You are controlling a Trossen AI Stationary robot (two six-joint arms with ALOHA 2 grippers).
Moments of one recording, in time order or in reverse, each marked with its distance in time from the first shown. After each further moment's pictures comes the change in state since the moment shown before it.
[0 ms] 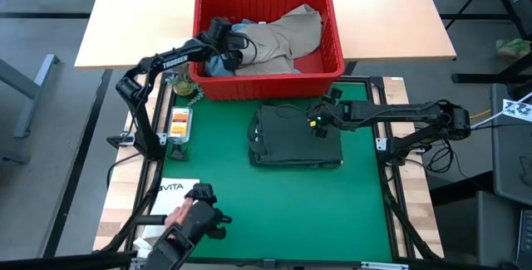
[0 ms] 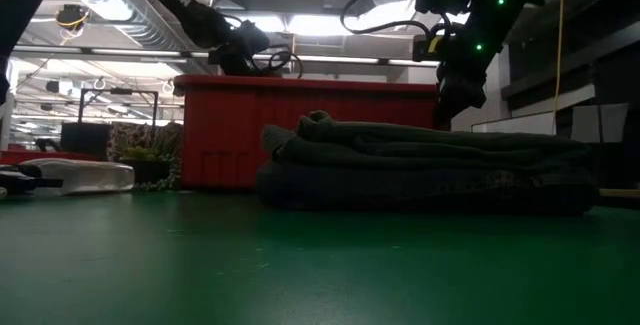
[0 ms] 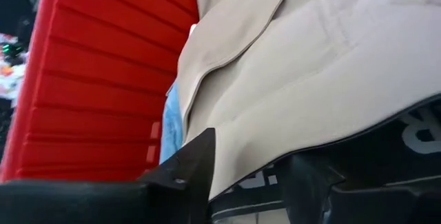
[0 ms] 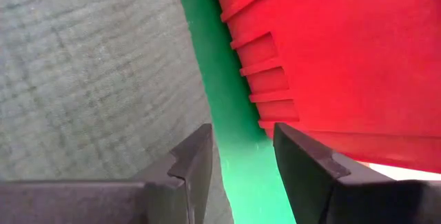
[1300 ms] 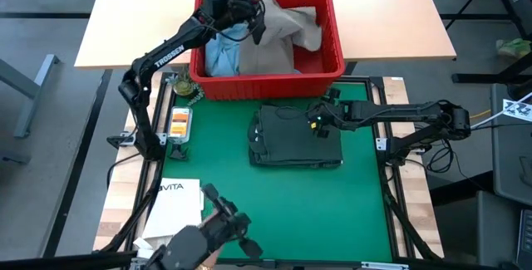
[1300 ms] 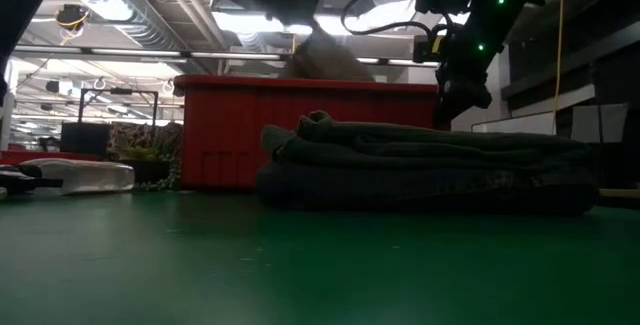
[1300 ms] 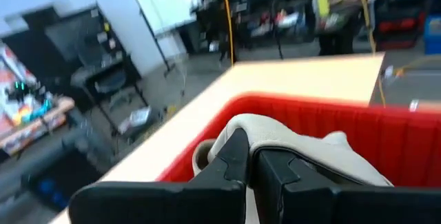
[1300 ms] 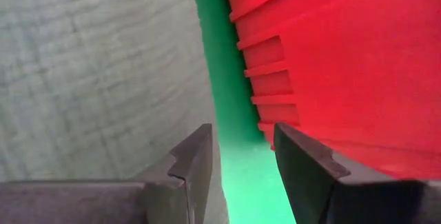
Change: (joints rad) left arm -0.132 -0.006 0.481 0.039 0.191 -0.585; right arm 0.000 -0.002 0.003 -0.005 -0.018 -0.082
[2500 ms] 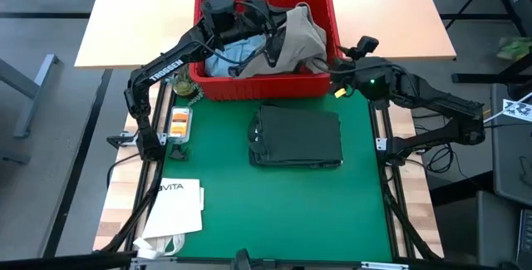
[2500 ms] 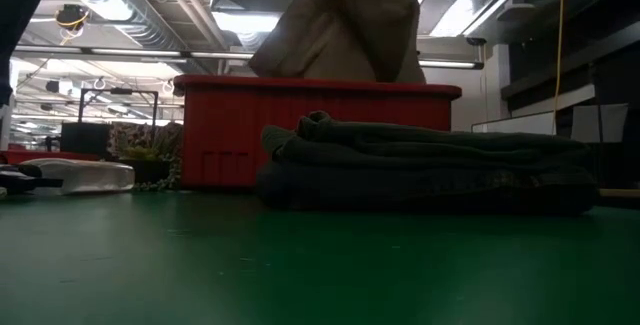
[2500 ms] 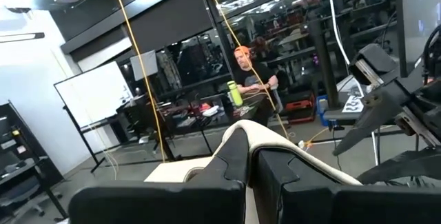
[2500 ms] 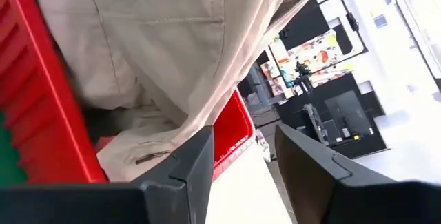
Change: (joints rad) left arm -0.303 -0.007 0.255 -0.037 0.082 0.001; right arm 0.000 -0.170 0.520 -0.012 0.315 -0.482
